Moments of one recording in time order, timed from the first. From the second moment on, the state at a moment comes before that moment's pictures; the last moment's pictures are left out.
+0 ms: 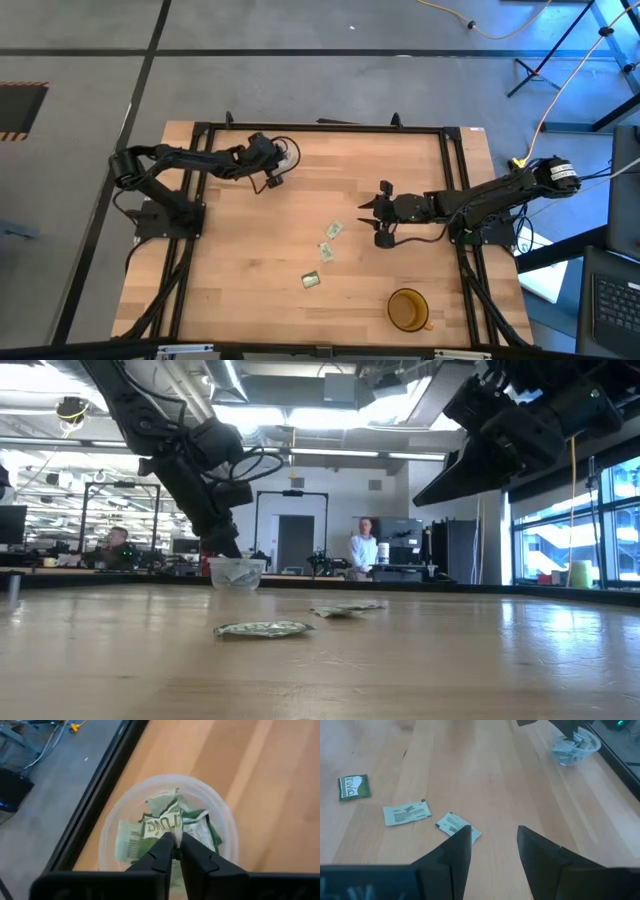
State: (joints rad) left arm 0.51 1.49 0.61 0.10 -0.32 0.29; right arm 0.14 1.23 0.50 0.19 0.27 -0.01
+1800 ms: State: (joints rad) left arm 0.01 1.10 0.22 0.94 0.12 -0.13; right arm 0.08 1.87 1.05 -0.29 0.16 0.30
